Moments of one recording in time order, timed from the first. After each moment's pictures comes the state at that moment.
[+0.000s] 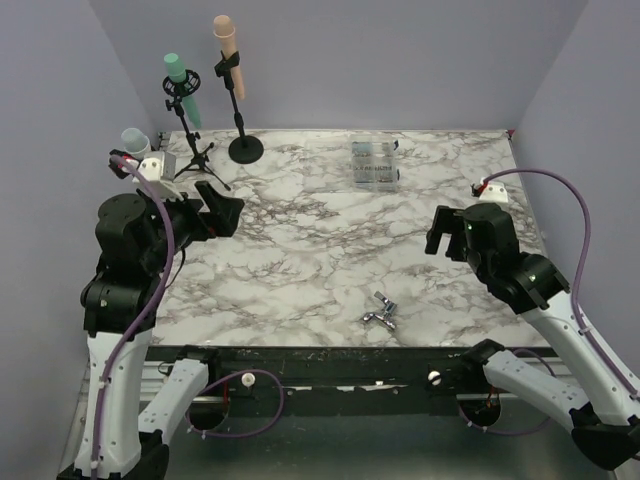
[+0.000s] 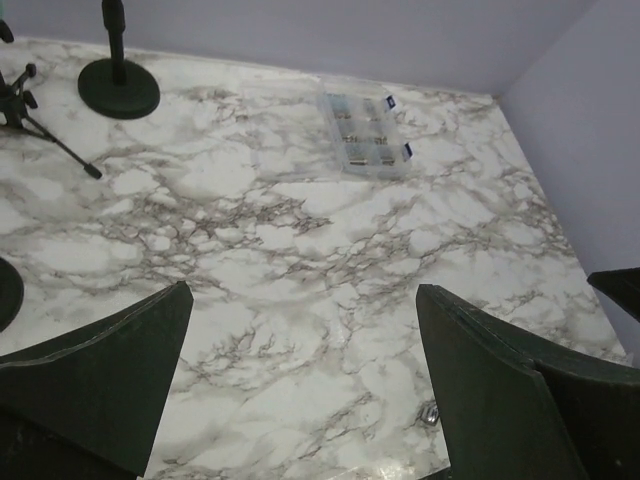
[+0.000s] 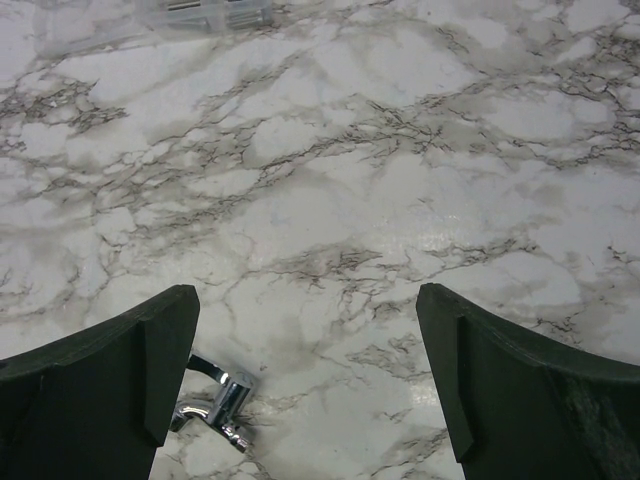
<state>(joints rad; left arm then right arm) -0.12 0.73 1.26 -0.68 0.25 -0.36 0.53 0.85 1.02 -0.79 0.46 0.41</state>
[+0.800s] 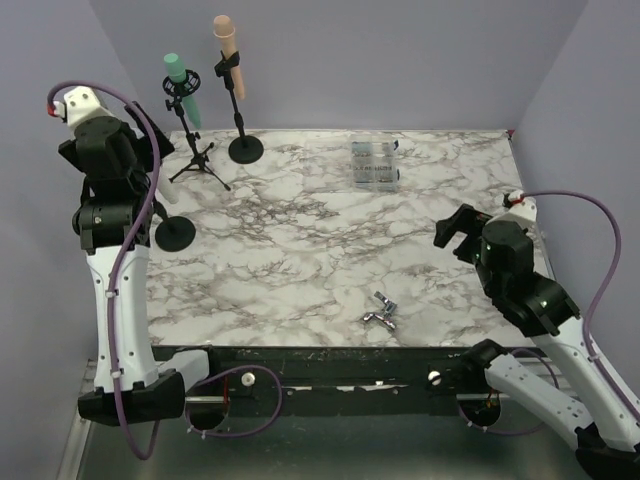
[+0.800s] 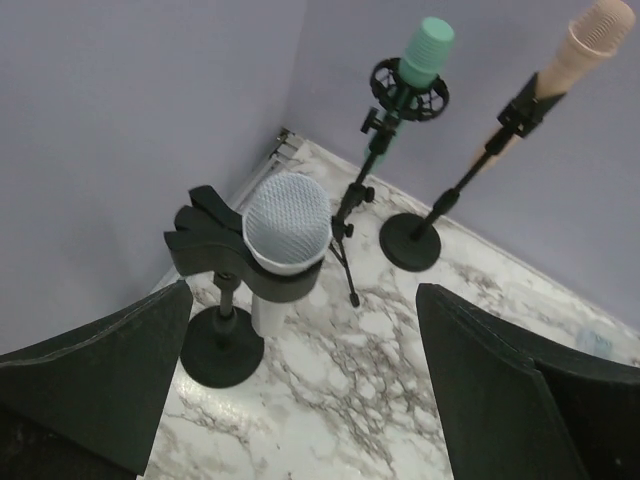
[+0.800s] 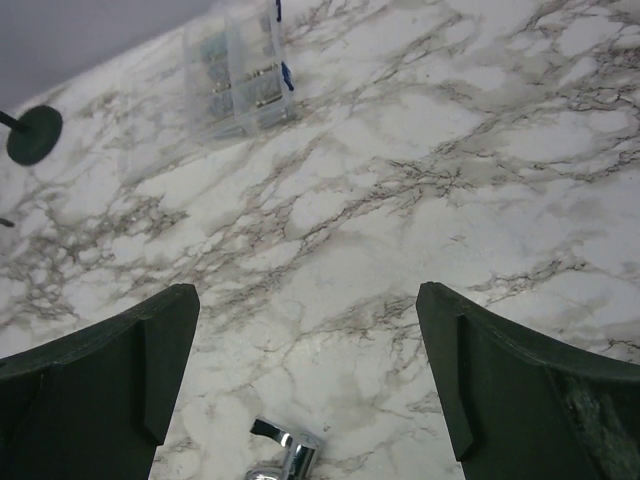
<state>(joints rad) 0.07 1.12 1.57 -0.64 -0.30 -0.33 0.53 0.72 0.90 -0.63 0.54 0.56</state>
